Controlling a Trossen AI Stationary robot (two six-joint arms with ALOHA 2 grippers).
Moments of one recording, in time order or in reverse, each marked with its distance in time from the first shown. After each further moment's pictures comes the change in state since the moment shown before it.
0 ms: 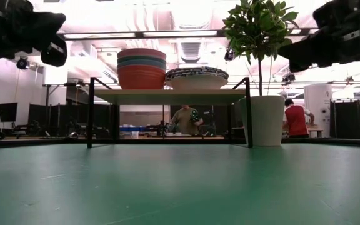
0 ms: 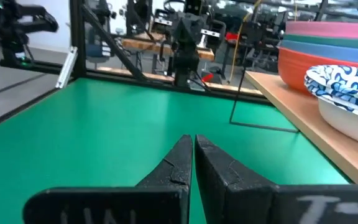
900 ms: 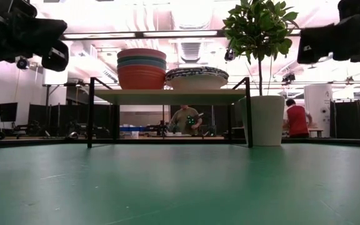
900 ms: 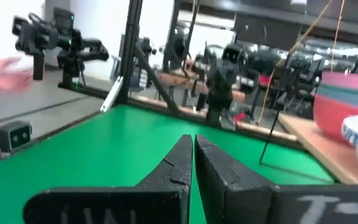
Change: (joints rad) left arm -0.001 0.032 0.000 -0.036 0.019 -0.003; right arm 0.000 -0.215 -0.086 -0.020 -0.186 -0.047
